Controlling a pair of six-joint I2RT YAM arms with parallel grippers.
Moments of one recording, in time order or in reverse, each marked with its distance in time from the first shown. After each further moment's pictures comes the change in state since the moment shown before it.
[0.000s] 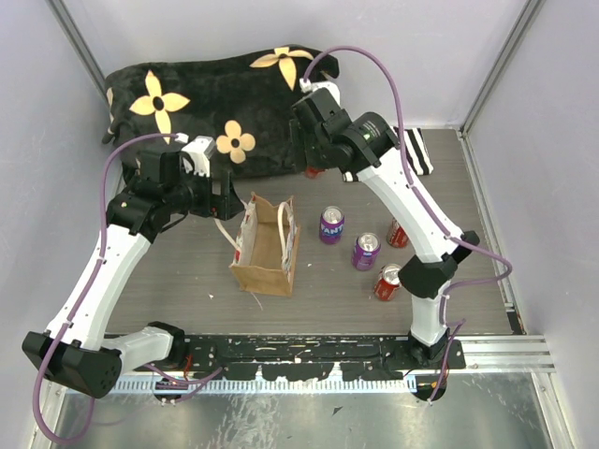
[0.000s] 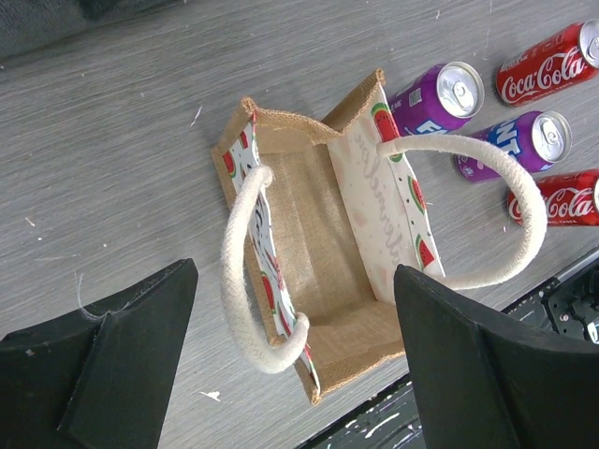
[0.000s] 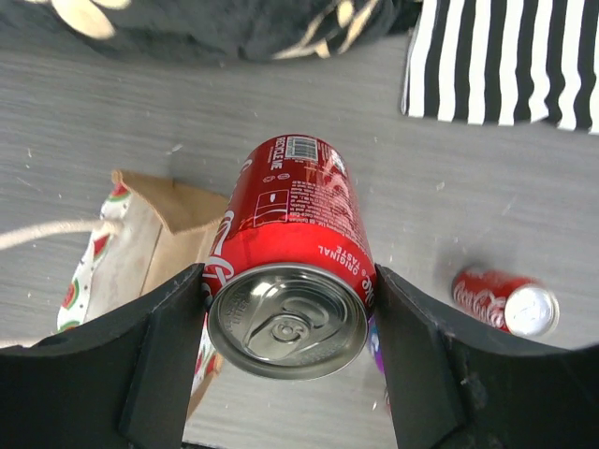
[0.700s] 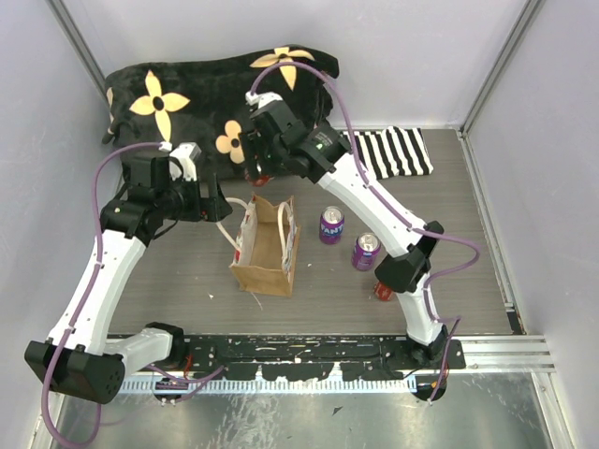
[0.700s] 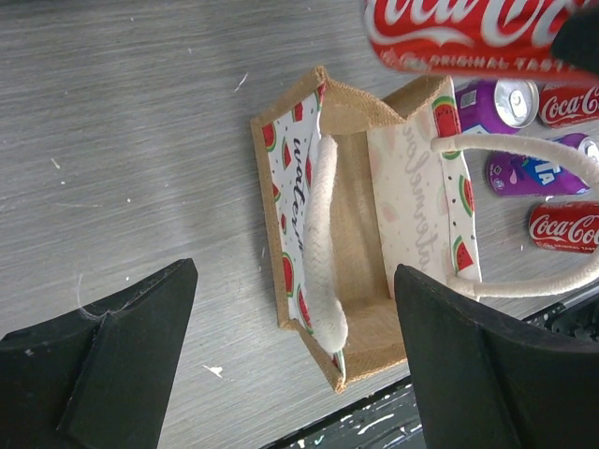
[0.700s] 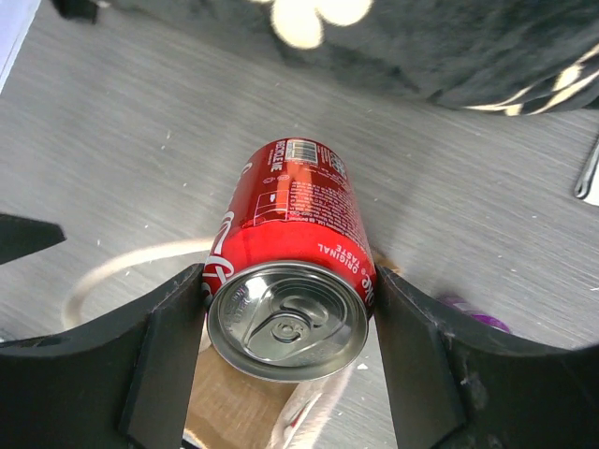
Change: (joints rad) left arm 0.092 -0.035 -0.063 -0.019 -0.021 -0.049; right arm 0.078 0.179 0.079 0.264 -0.186 -0.097
